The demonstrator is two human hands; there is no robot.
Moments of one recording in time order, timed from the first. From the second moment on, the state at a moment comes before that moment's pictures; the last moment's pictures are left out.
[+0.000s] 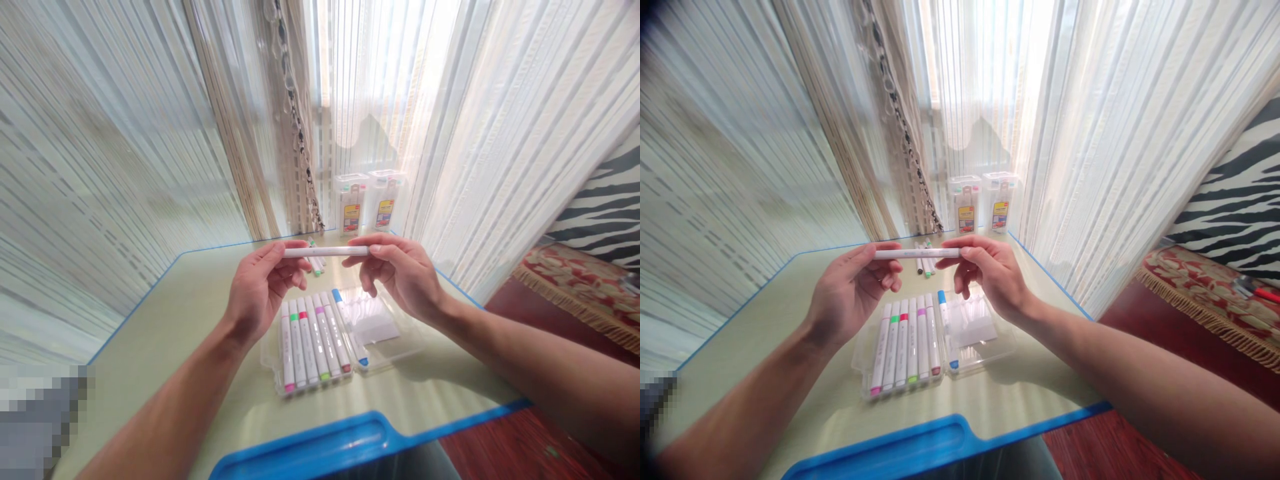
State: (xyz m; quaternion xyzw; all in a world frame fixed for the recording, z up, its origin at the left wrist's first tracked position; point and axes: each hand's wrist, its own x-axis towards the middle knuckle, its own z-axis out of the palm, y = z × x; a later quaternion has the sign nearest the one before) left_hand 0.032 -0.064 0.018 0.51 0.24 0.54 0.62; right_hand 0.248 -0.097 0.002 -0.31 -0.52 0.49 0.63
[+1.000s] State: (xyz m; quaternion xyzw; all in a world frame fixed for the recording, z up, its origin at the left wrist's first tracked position) left_hand 0.031 -0.062 0.011 0.63 0.28 0.53 0.49; right_hand 0.245 -0.092 -0.003 -0.33 -0.57 0.39 0.64
